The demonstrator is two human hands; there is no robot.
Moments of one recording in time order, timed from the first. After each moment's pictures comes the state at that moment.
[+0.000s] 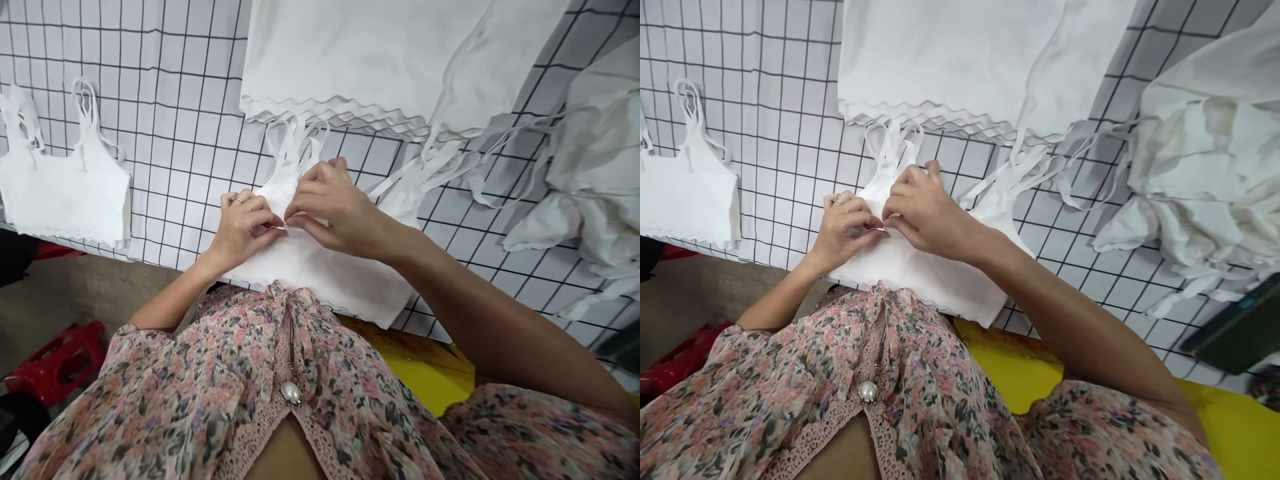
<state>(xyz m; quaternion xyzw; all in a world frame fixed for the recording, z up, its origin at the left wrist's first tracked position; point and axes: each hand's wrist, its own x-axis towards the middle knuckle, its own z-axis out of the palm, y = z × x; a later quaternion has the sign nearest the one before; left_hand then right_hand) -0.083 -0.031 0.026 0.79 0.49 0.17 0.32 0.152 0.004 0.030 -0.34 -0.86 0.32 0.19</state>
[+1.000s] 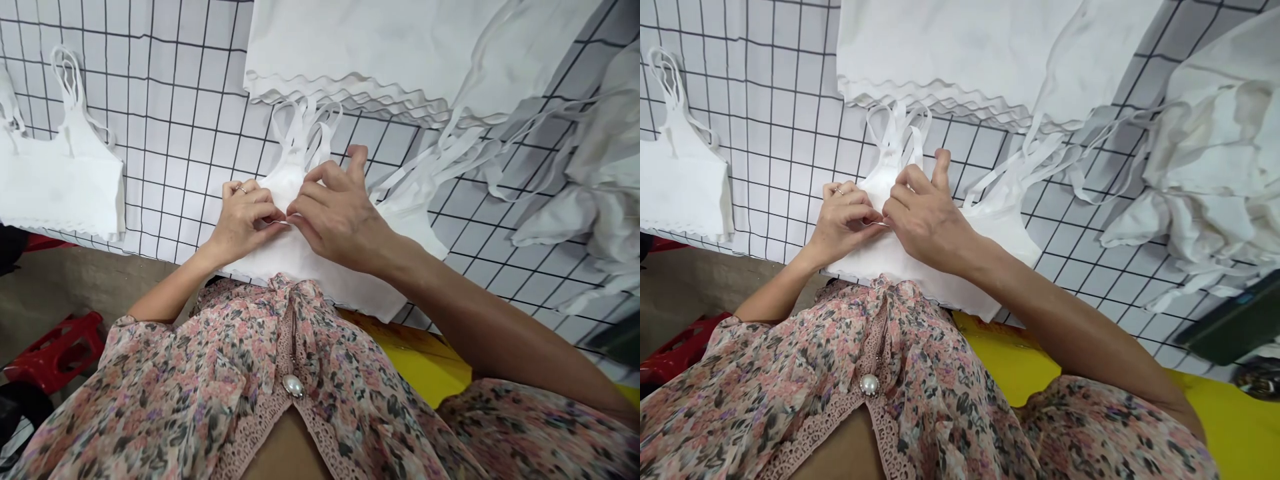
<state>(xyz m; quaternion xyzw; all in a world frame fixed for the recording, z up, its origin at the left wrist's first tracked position) -0.084 -0.029 0.023 0.78 0.48 0.20 0.36 0.139 -0.019 0.030 -0.41 -0.86 0.23 0.18</state>
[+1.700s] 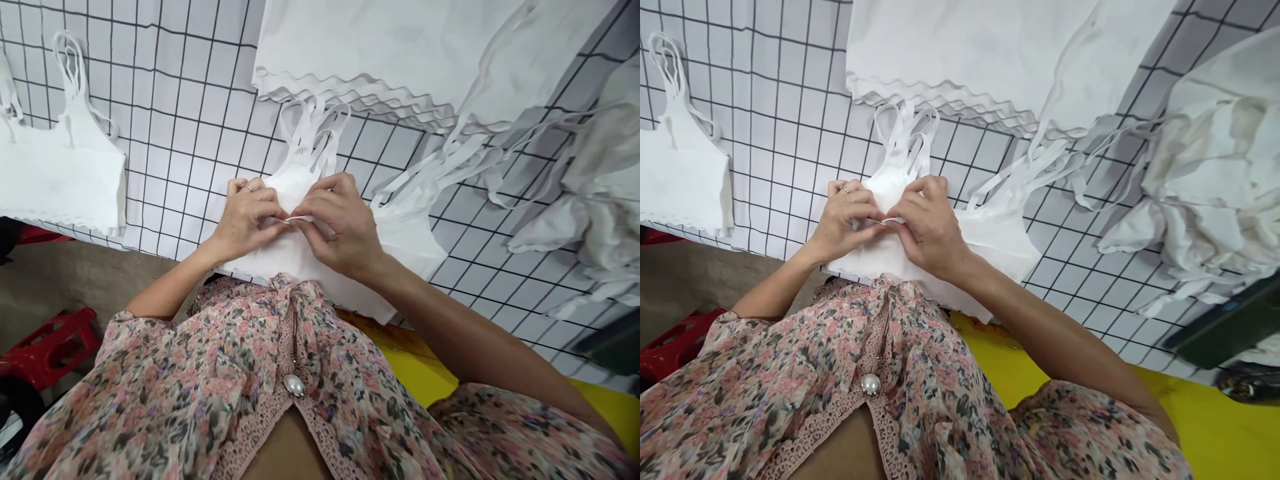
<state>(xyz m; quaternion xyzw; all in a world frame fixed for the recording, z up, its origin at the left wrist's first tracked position) -0.084 -0.029 0.025 0.77 0.47 0.20 0.39 0.139 -0.039 0.019 -0.44 -0.80 0.30 0.27</state>
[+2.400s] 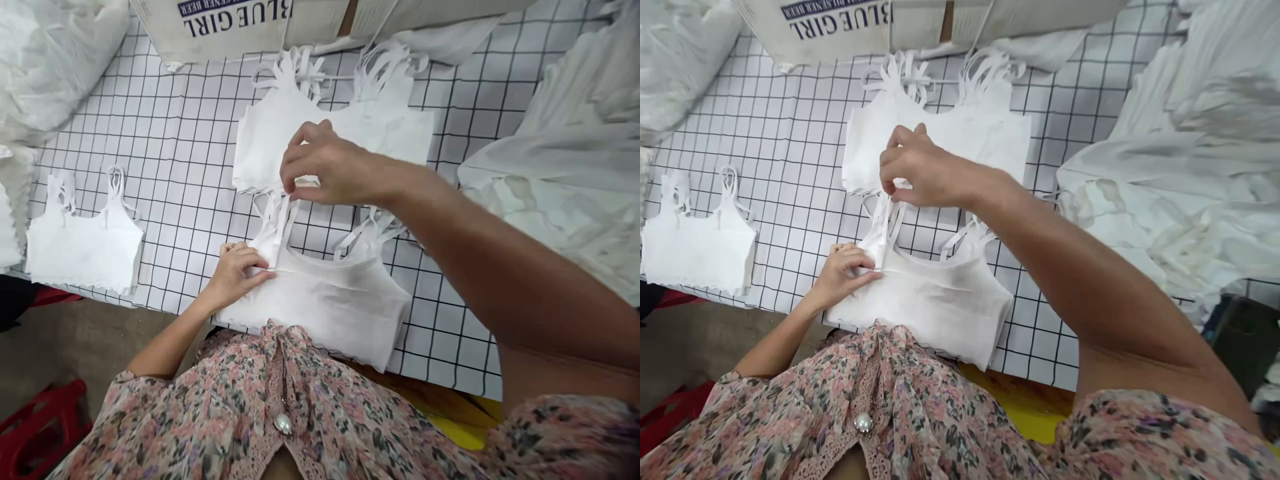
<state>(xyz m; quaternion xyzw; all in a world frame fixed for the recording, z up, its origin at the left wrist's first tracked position) -0.093 -0.021 0.037 0.74 0.51 0.16 0.41 0.169 0.152 0.047 -0.27 -0.90 0.25 0.22</state>
